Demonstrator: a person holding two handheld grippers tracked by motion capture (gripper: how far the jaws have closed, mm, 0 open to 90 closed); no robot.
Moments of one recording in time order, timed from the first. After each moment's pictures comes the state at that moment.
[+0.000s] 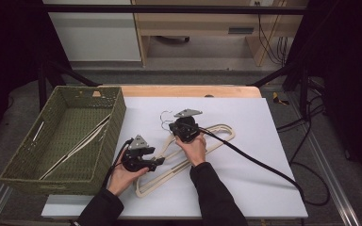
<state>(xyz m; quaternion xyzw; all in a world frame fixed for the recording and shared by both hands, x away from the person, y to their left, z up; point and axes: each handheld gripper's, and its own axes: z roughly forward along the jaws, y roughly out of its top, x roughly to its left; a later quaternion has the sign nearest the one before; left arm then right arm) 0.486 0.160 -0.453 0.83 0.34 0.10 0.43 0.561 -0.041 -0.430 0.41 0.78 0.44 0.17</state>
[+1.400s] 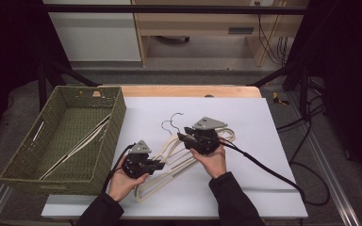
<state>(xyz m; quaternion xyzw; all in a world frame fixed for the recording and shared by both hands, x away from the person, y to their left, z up) 0.455 0.151 -0.434 0.84 0.32 0.05 0.43 0.494 -0.094 -0.393 0.35 0.77 0.49 0.19</state>
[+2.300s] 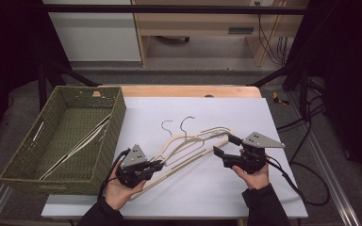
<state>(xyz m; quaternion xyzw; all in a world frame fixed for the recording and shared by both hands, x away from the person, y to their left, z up) 0.417 0.151 -0.401 0.83 0.29 0.13 0.46 0.438 -0.202 -0.389 0.39 0.72 0.54 0.20</state>
